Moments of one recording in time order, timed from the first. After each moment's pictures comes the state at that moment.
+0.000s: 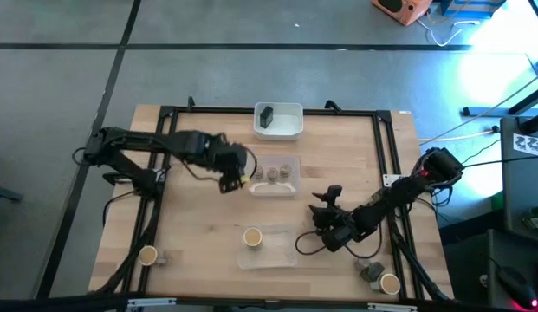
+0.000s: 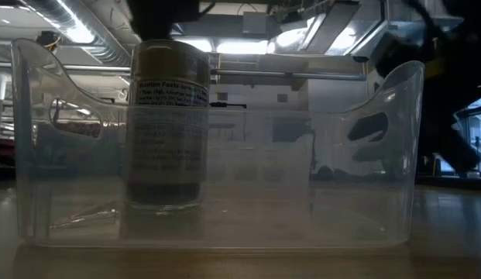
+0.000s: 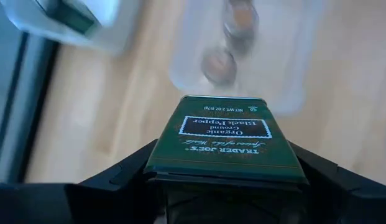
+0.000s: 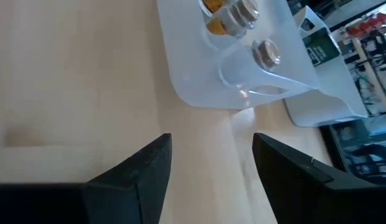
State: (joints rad) left arm 0.01 1.48 1.37 -1.10 -0.31 -0.20; right arm 0.58 1.65 0.73 -0.29 0.96 0.33
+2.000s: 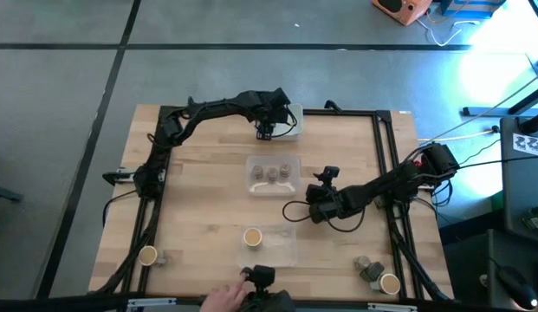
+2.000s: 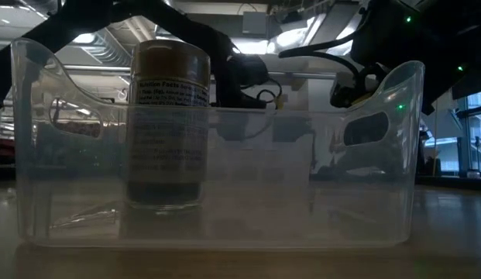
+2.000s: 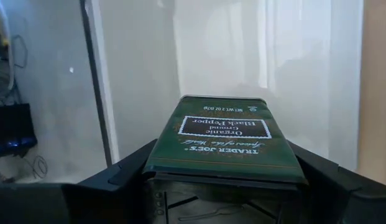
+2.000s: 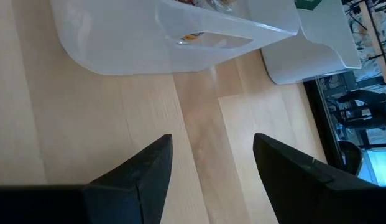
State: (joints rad) left arm 0.50 2.21 1.88 -0.80 -0.32 0.69; right arm 0.32 1.65 0.73 -0.33 0.87 0.26
